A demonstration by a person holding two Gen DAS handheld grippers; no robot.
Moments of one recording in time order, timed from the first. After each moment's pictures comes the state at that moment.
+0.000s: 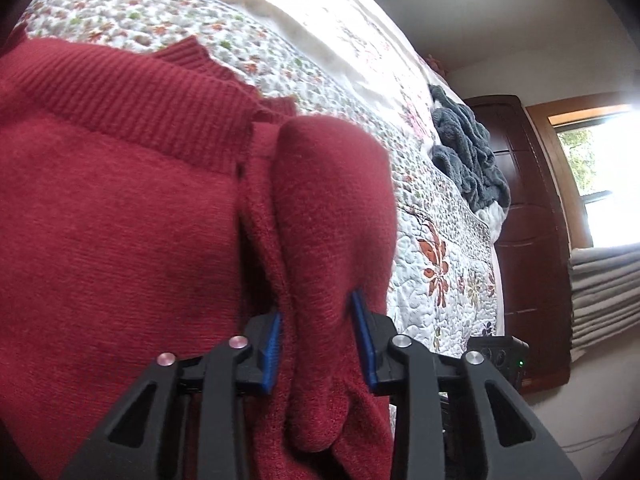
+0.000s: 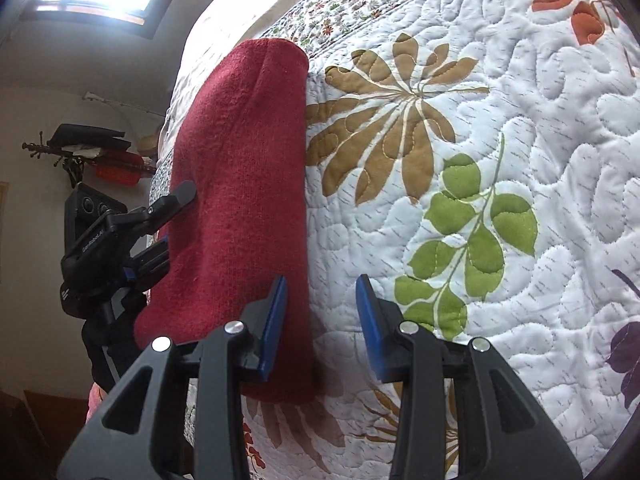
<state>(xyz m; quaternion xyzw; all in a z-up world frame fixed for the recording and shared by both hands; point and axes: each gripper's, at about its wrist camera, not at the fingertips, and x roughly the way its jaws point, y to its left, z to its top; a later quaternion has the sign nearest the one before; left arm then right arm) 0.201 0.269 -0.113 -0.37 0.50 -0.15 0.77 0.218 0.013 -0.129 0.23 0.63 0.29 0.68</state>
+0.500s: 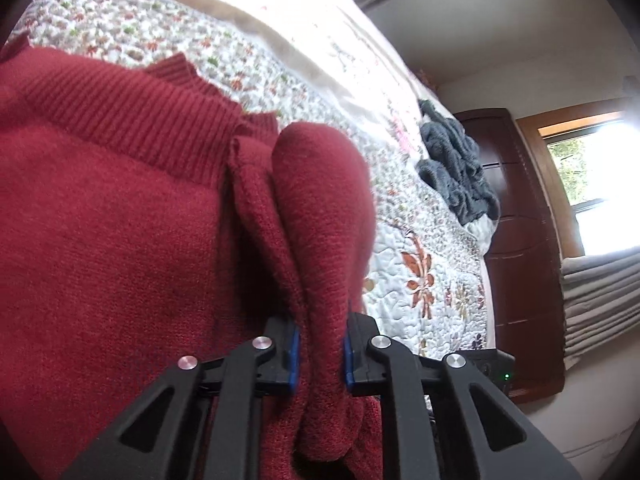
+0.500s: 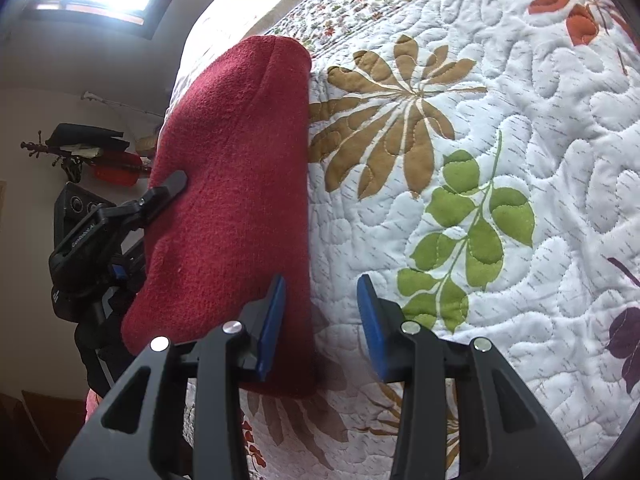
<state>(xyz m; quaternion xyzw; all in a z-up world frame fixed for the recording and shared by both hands) 0.195 0.267 -0.099 -0.39 0.46 -0.15 0.78 0.211 0.012 -0.119 0.22 0.62 0.29 0.69</state>
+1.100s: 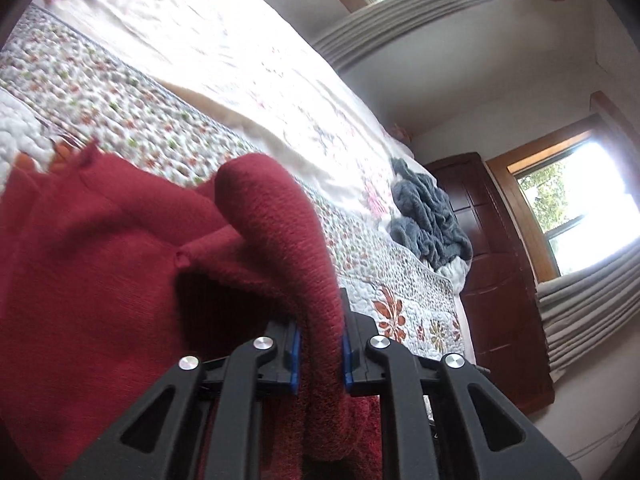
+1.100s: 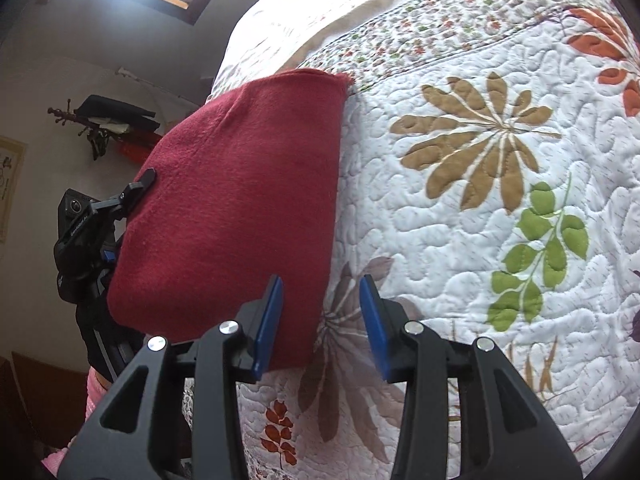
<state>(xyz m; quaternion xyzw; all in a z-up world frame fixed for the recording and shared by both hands) 0.141 0.366 -0.023 -0.40 0.37 -0.13 0.83 0.193 0.062 -0.065 0.20 0.59 0.35 0.70</state>
